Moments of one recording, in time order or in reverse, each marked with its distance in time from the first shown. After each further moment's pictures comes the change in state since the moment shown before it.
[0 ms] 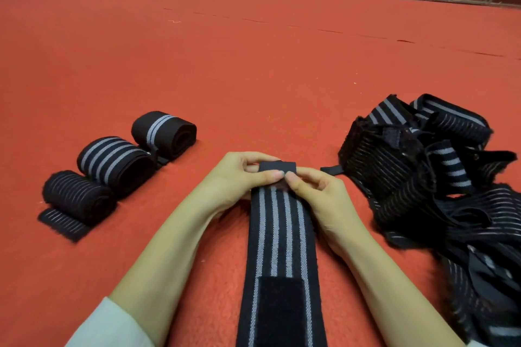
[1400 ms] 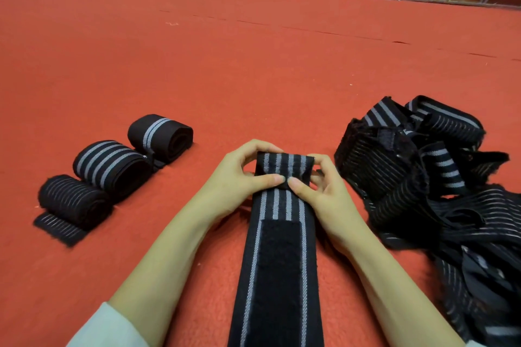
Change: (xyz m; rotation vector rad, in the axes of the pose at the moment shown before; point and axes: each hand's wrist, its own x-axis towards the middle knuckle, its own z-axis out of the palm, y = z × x) left_hand 0.002 -0.006 0.000 0.110 0.025 0.293; right_hand 0.003 -0.003 -0.009 -0.091 -0.014 -0.070
